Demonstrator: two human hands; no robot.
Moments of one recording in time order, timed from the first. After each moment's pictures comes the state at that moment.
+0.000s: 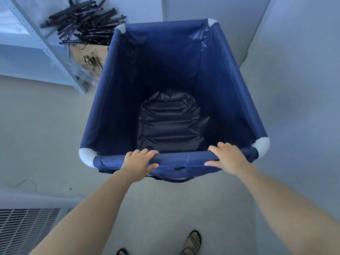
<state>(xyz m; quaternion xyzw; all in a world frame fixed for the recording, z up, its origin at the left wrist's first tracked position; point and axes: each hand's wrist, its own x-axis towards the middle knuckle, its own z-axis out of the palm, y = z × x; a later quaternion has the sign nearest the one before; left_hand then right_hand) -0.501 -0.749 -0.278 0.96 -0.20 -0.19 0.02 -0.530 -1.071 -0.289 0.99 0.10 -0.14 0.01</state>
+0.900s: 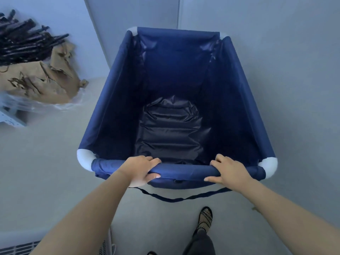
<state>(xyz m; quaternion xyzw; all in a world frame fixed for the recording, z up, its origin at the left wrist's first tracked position) -0.562 -0.599 -0.278 0.80 -0.56 -0.21 -0.01 -0.774 -0.851 -0.287 0.98 -0.15 -0.14 -0.03</state>
